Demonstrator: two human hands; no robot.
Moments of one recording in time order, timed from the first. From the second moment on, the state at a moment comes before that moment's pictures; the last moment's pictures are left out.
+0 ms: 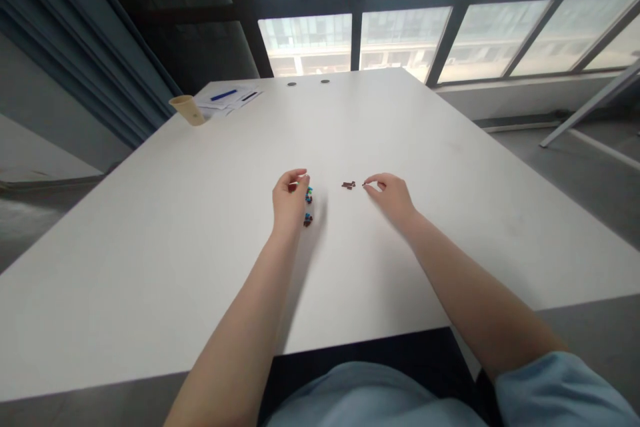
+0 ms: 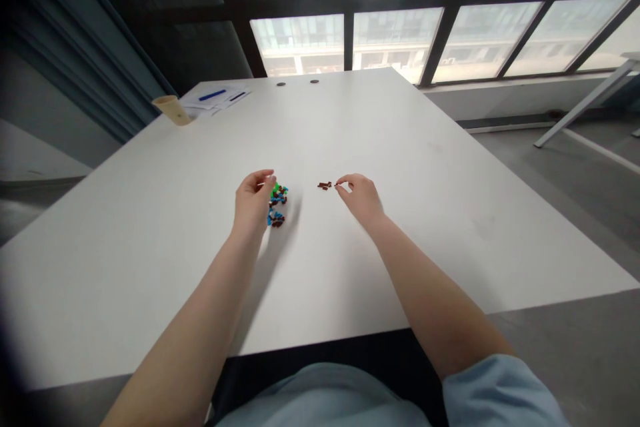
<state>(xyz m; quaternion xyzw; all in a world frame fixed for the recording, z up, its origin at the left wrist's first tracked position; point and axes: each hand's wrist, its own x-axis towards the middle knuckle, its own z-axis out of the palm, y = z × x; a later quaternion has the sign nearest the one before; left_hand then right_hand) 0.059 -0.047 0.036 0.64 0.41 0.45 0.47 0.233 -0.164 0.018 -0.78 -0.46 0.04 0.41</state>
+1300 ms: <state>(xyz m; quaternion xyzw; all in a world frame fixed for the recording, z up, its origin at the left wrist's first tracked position) 0.053 -0.031 0.025 0.79 0.41 0.27 0.36 0.243 -0.169 0.008 -0.81 -0.46 0.09 0.35</state>
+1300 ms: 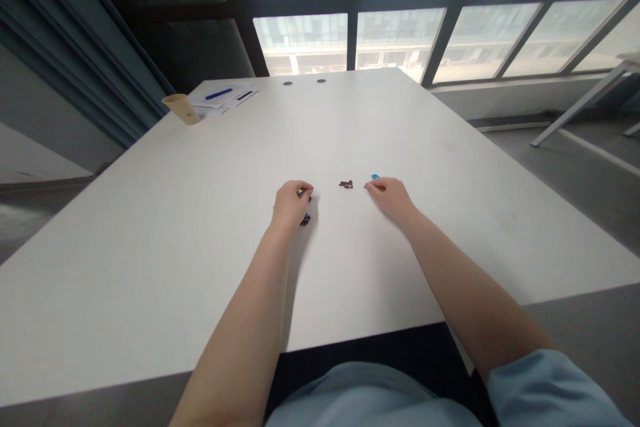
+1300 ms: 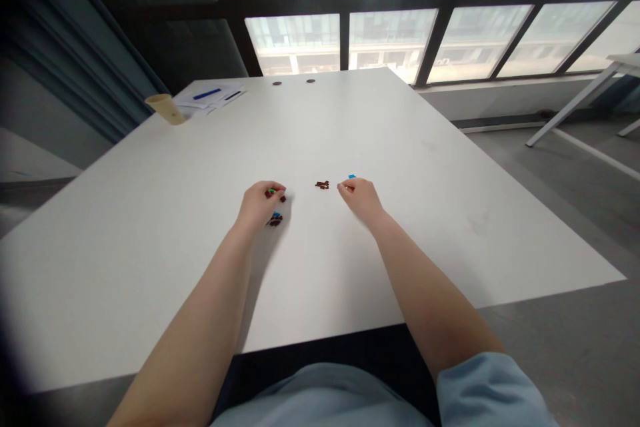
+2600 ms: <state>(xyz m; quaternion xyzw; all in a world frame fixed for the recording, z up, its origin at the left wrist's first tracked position) 0.076 -0.090 0.045 0.25 0.25 0.08 0.93 0.212 -0.182 0.046 -0.57 -0.65 0.03 0.50</state>
